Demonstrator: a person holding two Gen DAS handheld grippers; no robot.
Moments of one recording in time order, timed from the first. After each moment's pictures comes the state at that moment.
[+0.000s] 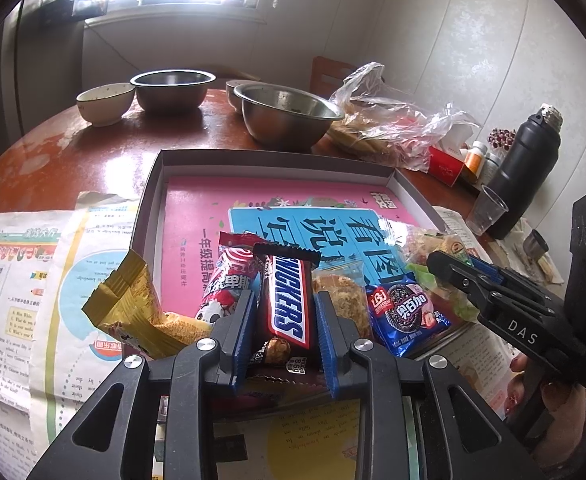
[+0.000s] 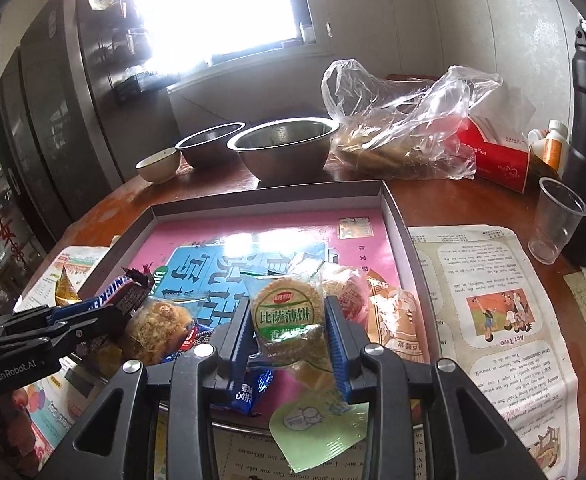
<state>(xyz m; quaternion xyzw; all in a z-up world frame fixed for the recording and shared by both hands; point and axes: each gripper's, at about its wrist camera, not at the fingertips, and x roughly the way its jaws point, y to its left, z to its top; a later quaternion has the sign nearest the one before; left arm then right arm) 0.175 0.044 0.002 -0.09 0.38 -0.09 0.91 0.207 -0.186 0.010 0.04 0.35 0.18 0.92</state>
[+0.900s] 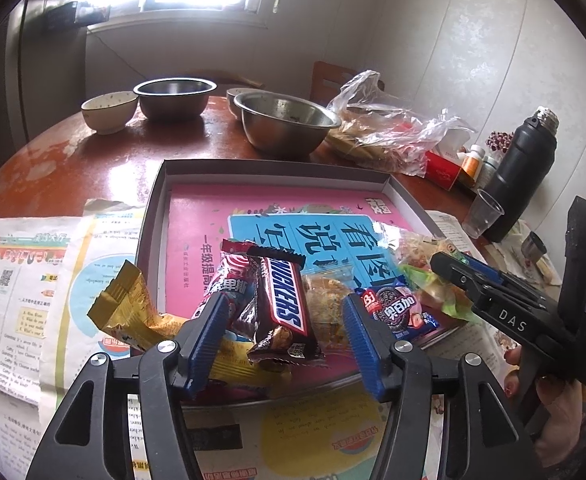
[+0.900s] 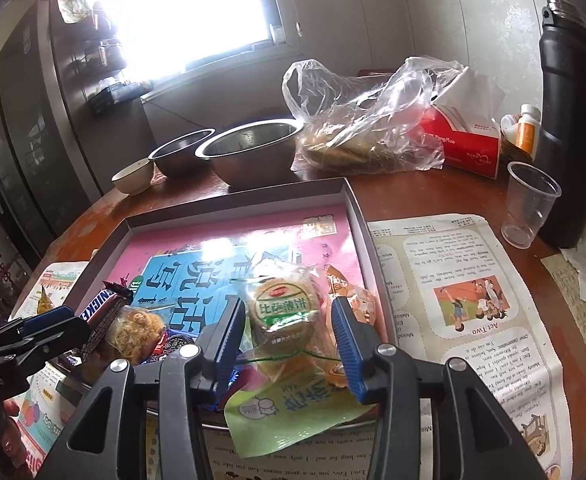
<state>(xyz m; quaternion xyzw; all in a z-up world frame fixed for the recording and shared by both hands) 0.165 0.039 0.015 -0.09 0.38 -0.09 0.92 0.208 -0.204 0.010 0.05 0.35 0.14 0.92</state>
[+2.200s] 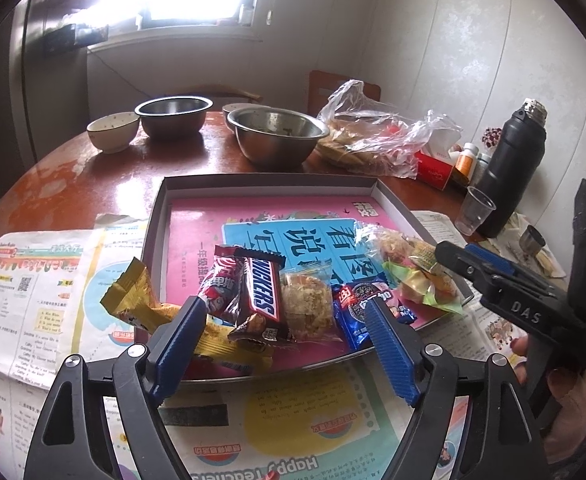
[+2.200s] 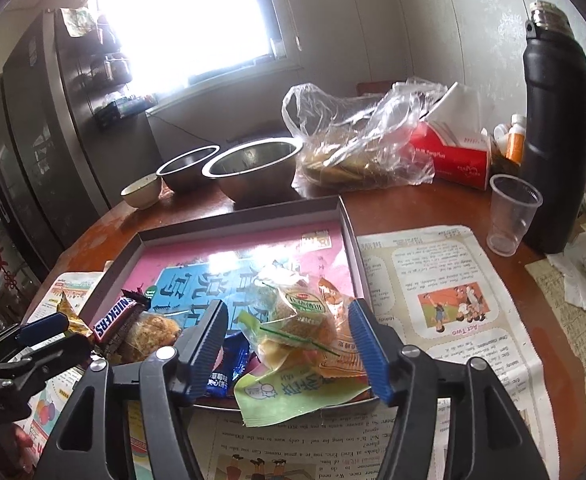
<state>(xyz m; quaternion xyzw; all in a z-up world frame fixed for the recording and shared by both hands) 0.143 0.024 0.033 -0.06 0.36 -0.07 0.93 0.190 -0.217 0.032 0.06 0.33 0.15 0.93</state>
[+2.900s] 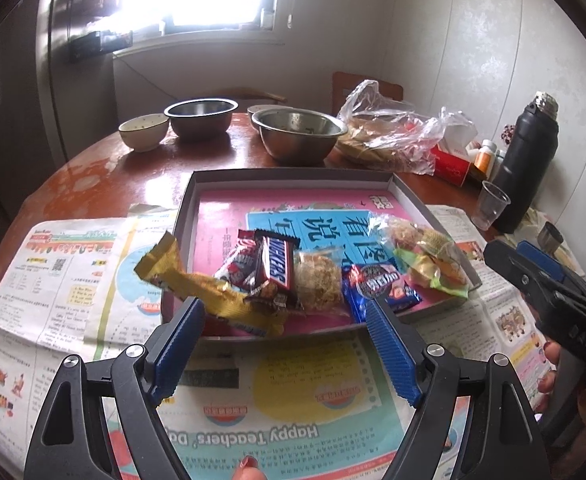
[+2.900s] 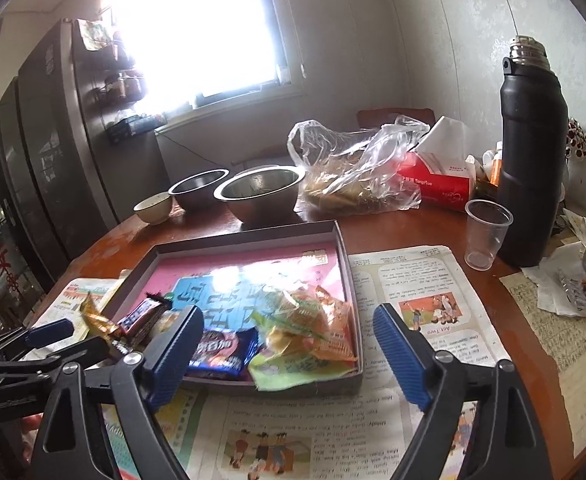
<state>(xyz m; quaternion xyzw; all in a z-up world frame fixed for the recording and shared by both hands) 0.112 0.014 0.039 -0.05 0.37 -0.02 0.93 0.145 -0.227 0.055 0.05 0.29 0.15 0.95</state>
